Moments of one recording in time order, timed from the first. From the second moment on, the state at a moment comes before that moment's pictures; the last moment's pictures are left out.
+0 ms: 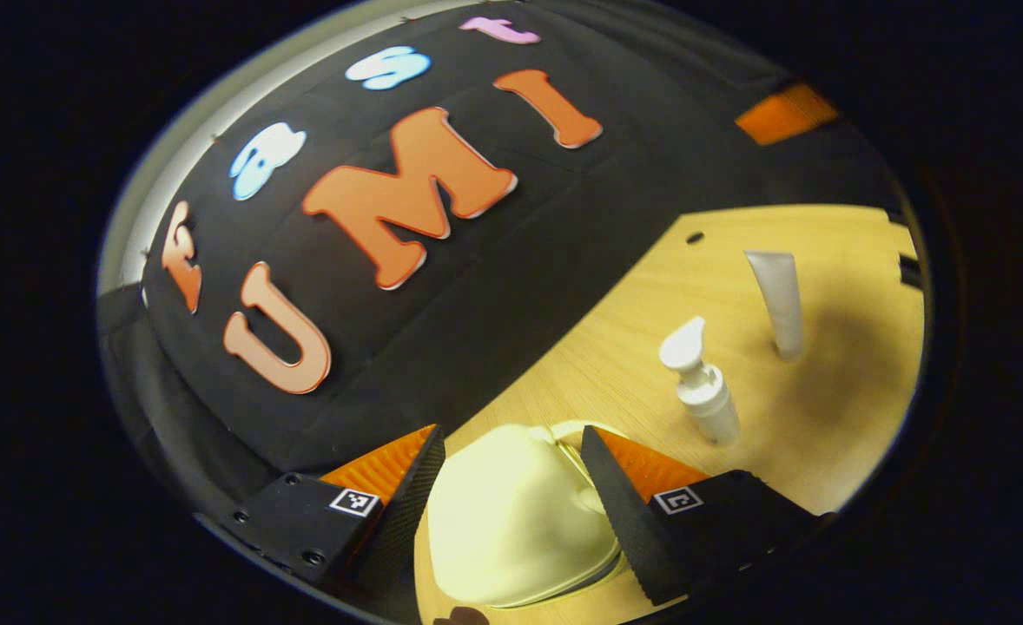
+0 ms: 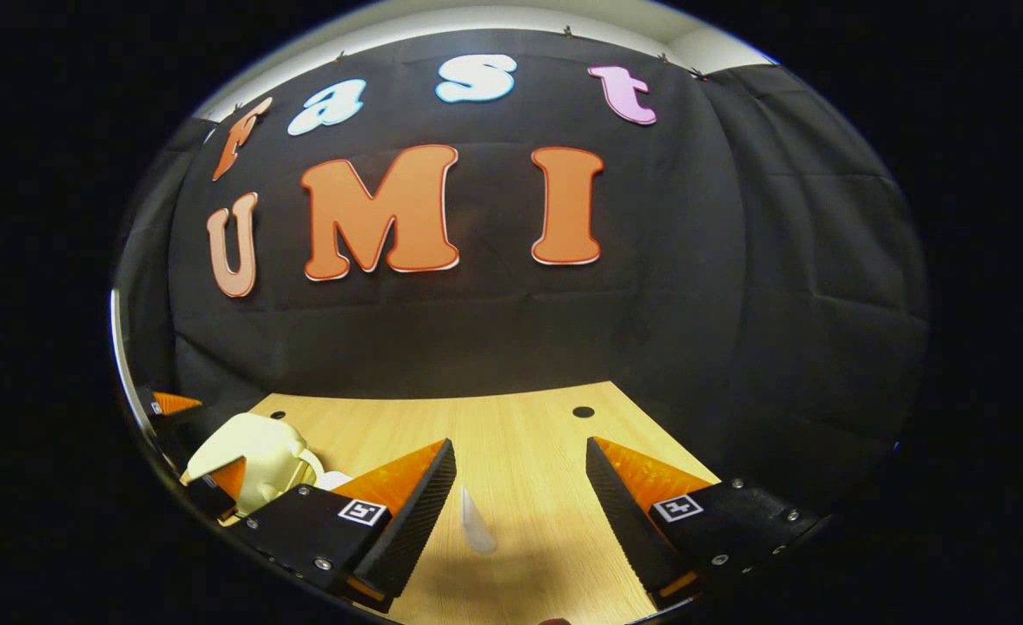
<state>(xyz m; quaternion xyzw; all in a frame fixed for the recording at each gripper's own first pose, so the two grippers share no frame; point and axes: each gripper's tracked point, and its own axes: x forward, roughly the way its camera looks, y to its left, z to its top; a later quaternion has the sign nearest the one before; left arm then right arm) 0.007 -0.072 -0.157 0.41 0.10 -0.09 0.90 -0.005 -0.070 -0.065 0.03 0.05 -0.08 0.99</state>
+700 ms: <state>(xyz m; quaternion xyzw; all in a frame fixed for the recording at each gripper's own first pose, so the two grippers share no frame) 0.046 -0.083 -0.260 0.56 0.19 -0.12 0.80 -0.012 -0.135 -0.119 0.06 0.11 -0.16 0.98</state>
